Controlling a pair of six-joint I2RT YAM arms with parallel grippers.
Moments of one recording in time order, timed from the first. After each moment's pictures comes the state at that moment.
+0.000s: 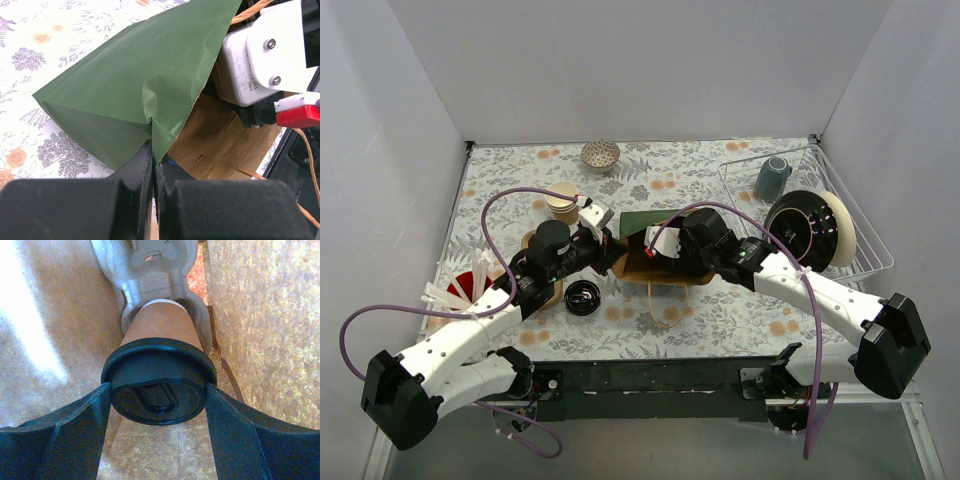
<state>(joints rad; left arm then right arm) -0.66 0.98 0.71 0.01 0.26 -0.14 0.82 1.28 0.95 -0.42 0.14 -0.80</state>
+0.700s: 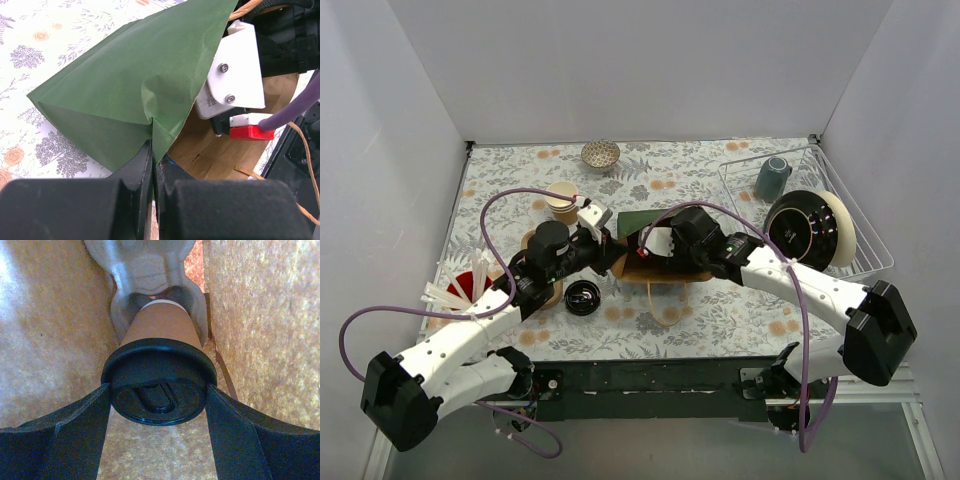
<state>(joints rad) -0.66 0.97 0.70 0.02 0.26 -0.15 0.85 1.36 1.01 -0.45 0.24 -0.84</state>
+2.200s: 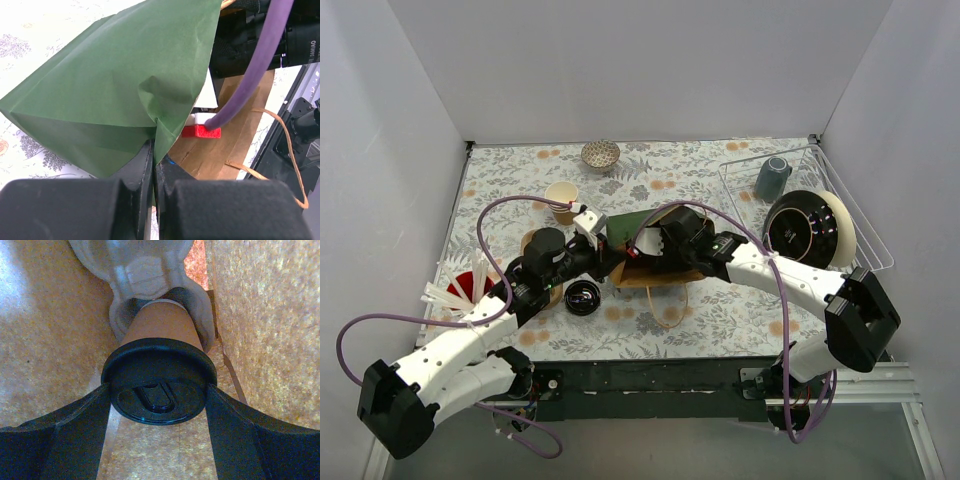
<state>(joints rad) -0.66 0.92 0.64 0.03 0.29 -0.20 0.87 1.46 1.02 -0.35 0.24 -0.86</state>
